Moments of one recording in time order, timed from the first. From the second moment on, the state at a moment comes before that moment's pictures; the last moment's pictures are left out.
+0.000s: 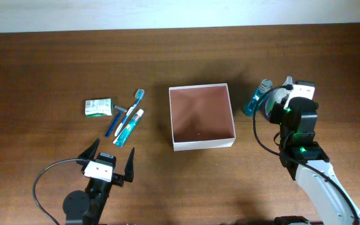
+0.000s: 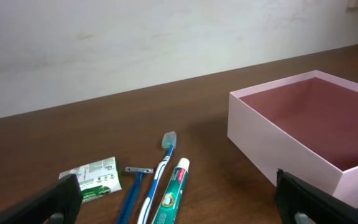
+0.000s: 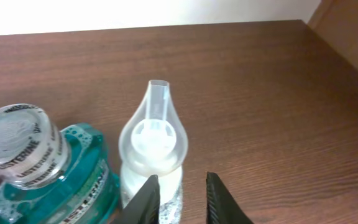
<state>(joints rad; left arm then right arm) -0.01 0.05 0.01 -0.05 0.26 0.11 0.00 1.22 0.60 0.11 0.32 0.04</state>
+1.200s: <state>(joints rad) -0.01 0.05 0.01 -0.05 0.26 0.11 0.00 1.25 0.65 0.03 0.34 -0.13</state>
